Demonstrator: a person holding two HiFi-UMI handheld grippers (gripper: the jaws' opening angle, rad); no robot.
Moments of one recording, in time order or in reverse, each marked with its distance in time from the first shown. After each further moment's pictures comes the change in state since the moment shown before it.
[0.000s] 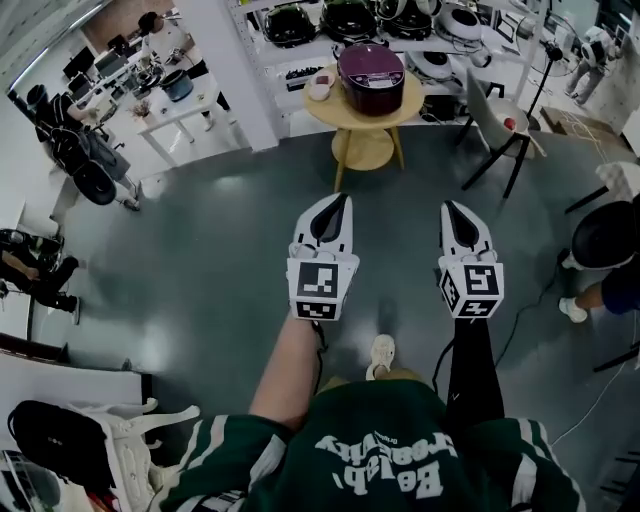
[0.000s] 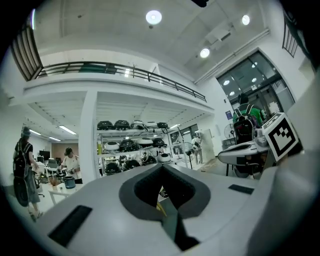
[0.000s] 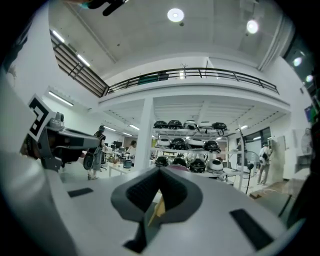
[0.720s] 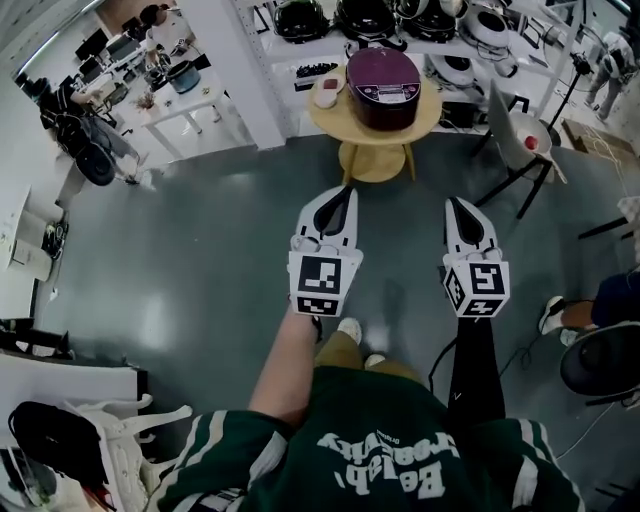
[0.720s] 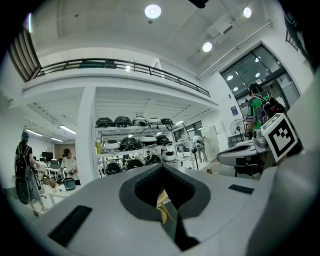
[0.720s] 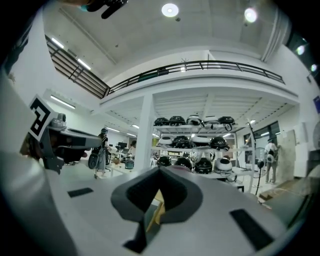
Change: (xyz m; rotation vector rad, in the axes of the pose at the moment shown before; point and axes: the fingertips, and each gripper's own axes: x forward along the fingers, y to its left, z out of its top) left arm 0.160 0.037 -0.010 0.015 0.023 0.040; right arm 0.153 -0.078 -0.015 0.022 0.000 0.077
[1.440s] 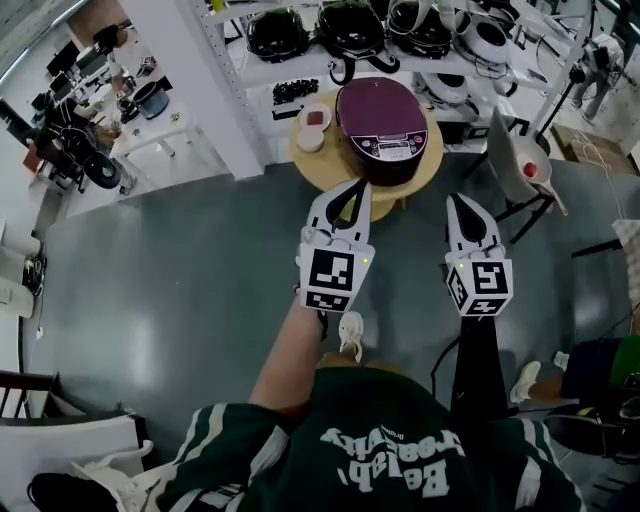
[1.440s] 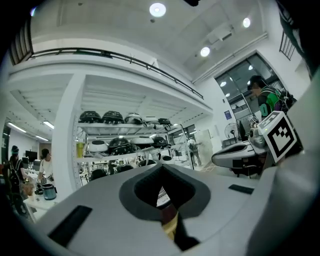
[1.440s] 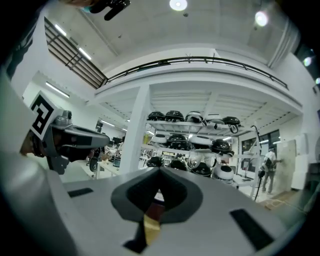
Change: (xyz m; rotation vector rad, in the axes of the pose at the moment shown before) left arm 0.246 0.103 -0.015 0.002 -0.049 -0.129; right arm 0.243 -0.073 0.005 -0.075 0.017 -0.053
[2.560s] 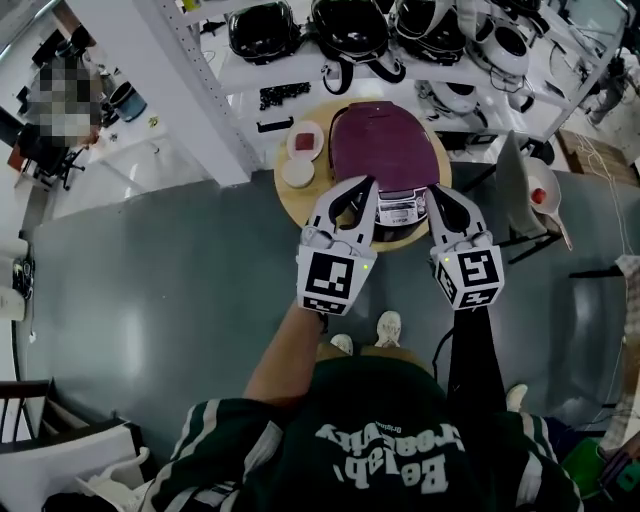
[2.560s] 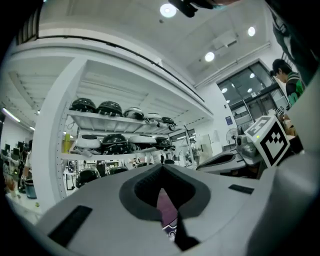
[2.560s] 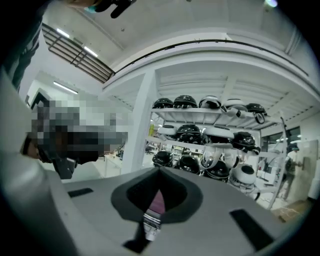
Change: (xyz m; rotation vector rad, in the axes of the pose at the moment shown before) left arm 0.201 0.091 -0.032 -0.060 -0.050 -0.046; right arm 0.234 -0.047 -0.021 -0.044 0.072 0.153
